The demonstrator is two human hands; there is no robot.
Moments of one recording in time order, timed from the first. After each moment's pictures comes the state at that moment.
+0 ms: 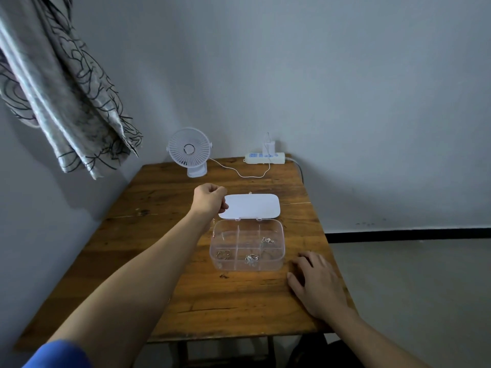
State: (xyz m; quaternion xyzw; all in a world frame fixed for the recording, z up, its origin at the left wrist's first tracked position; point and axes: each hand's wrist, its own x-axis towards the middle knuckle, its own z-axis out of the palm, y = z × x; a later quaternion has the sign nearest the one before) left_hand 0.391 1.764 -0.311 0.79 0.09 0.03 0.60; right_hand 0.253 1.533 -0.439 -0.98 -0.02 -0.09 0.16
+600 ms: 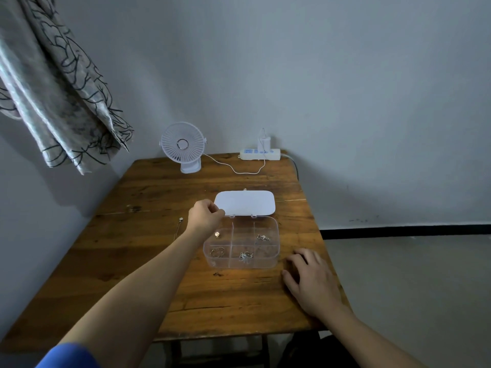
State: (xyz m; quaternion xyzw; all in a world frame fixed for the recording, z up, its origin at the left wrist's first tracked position) left_hand 0.386 1.767 -0.358 0.89 0.09 0.03 0.44; right_hand 0.257 1.528 -0.450 -0.98 -0.03 -0.12 0.16
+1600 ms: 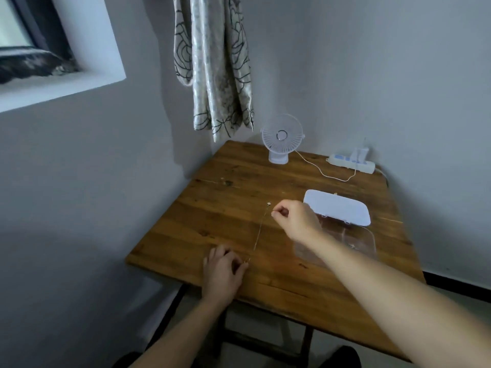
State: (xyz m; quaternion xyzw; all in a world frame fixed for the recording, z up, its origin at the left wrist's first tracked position) left_hand 0.232 1.912 -0.452 0.94 0.10 0.12 0.30; right_hand 0.353 1.748 -0.361 -0.94 -0.17 -0.03 0.29
